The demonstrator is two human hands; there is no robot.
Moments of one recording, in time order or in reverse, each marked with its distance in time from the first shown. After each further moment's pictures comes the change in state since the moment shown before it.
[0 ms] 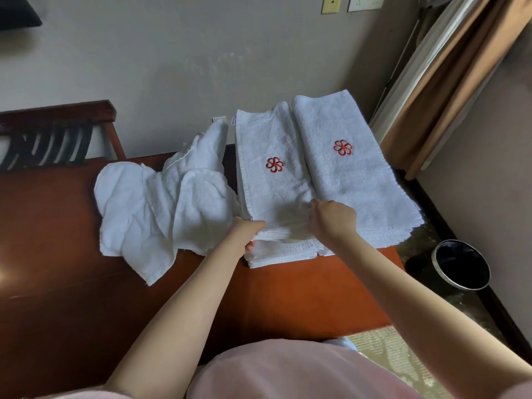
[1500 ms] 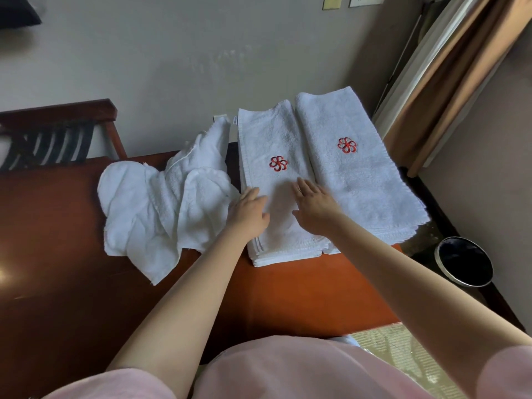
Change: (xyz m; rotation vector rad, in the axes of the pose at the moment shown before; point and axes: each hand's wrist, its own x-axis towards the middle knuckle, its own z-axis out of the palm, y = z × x) left_hand 0.027 0.013 -0.013 1.129 0.147 0.757; right_hand 0.031 -0.018 0.008 0.014 -0.214 -0.270
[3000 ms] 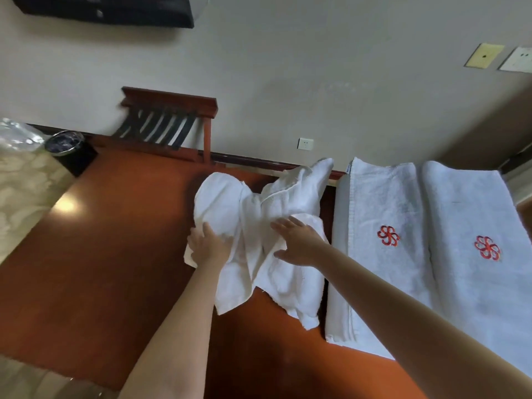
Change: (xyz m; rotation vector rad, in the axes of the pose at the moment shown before) left_hand -0.047 -0.240 -0.022 -0.475 0.286 -1.059; right_hand 0.142 -0.193 -0.033 0.138 -0.172 -0.437
